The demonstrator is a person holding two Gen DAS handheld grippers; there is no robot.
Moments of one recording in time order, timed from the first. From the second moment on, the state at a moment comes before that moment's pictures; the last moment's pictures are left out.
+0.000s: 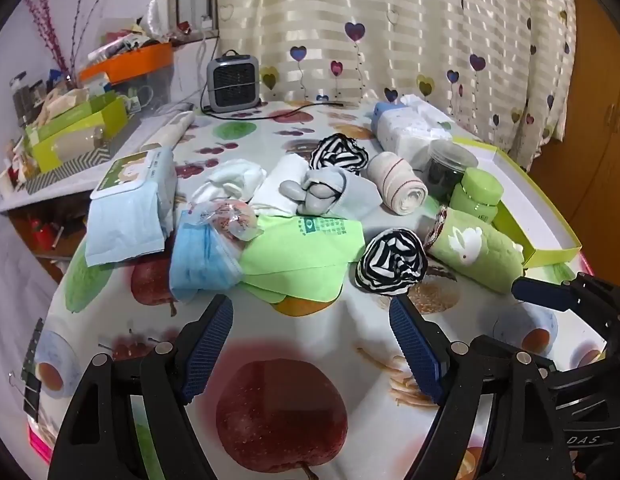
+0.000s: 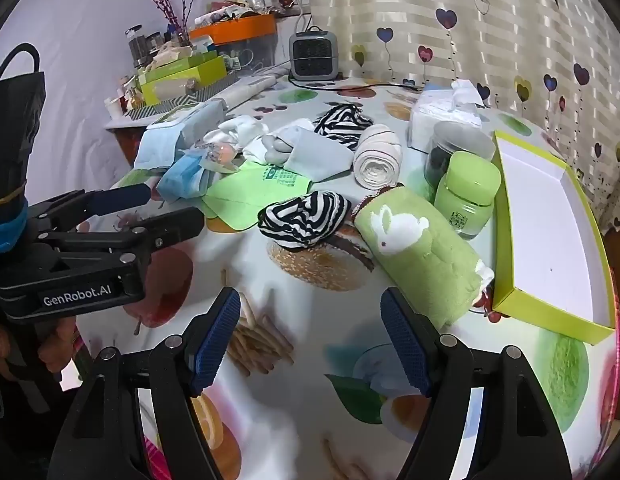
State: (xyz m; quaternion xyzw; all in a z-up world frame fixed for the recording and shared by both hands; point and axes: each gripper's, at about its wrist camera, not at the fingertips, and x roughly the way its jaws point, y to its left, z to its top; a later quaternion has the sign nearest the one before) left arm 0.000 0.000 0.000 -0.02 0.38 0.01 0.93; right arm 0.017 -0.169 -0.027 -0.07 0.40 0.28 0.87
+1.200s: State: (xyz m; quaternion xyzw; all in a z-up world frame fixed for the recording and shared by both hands) left arm 0.015 -0.008 -0.009 -0.02 0.40 0.00 0.92; right arm 0.026 -0.179 -0.025 -0.05 0.40 0.27 0.87
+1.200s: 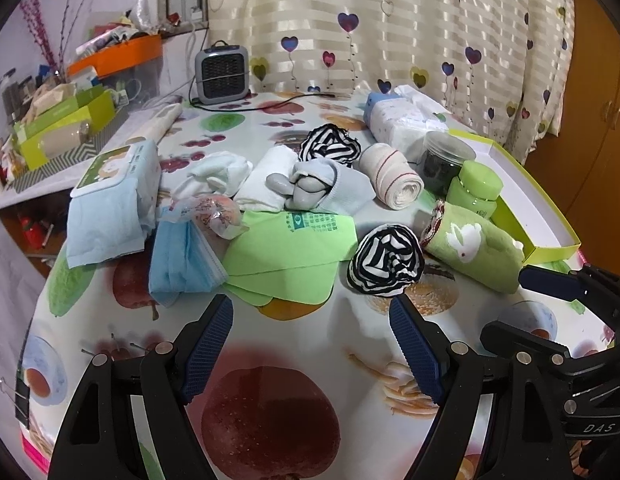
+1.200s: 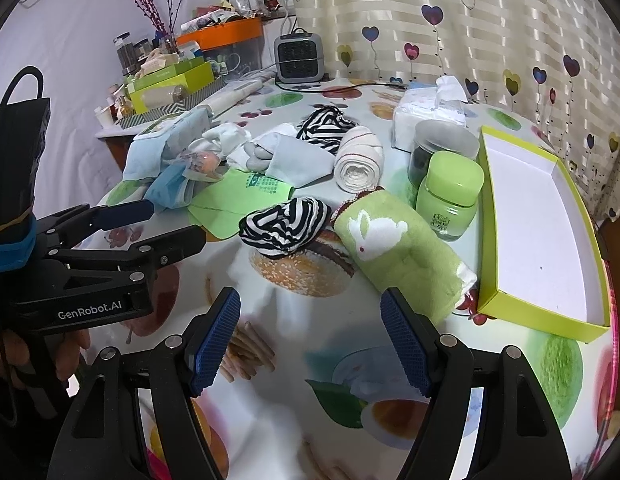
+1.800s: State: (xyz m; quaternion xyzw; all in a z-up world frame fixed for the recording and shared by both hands) left arm 0.013 -0.007 -0.012 -0.01 0.39 0.00 0.92; right arm 0.027 -0.177 -0.024 -0.05 0.40 0.27 0.88
